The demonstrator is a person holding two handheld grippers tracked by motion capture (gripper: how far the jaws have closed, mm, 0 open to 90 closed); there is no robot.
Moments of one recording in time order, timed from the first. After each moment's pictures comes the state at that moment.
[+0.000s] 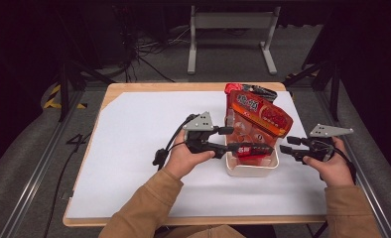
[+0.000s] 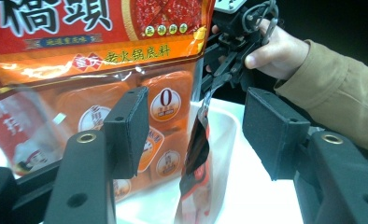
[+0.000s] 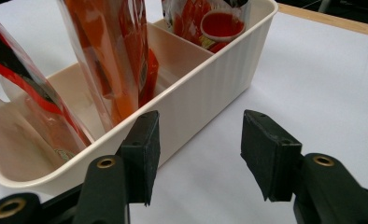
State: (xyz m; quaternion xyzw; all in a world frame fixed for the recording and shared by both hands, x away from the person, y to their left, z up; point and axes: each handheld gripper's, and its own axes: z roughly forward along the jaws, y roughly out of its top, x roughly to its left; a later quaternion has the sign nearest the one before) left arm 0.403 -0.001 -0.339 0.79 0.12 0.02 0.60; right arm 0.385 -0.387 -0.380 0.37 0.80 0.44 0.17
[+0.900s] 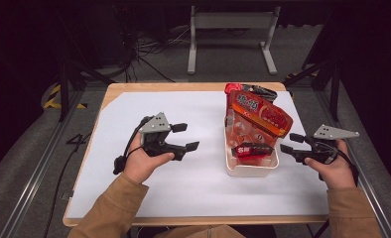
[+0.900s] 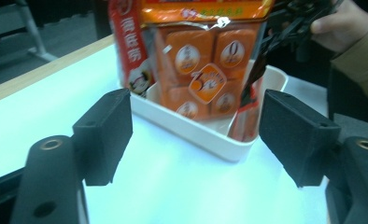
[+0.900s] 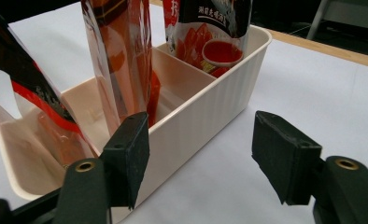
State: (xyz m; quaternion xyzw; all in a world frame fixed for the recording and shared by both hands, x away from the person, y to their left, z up) left arm 0.388 0.102 -0.333 0.80 0.21 0.09 0.55; right arm 0.377 -0.384 -0.375 0.36 0.78 0.47 0.20
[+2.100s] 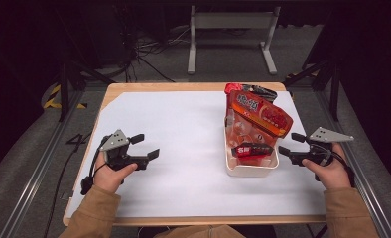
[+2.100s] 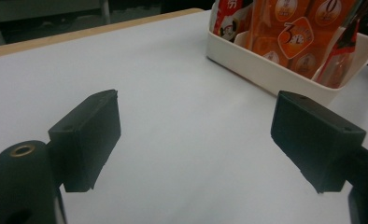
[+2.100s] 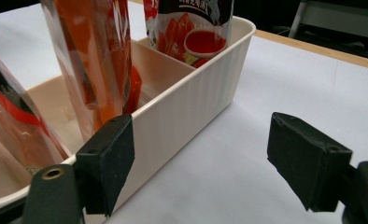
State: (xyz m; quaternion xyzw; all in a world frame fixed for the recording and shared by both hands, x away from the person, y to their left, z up) left arm 0.383 0.193 -0.404 0.76 0.32 0.14 0.54; right arm 0.380 -0.383 -0.392 0.37 0.77 0.46 0.23
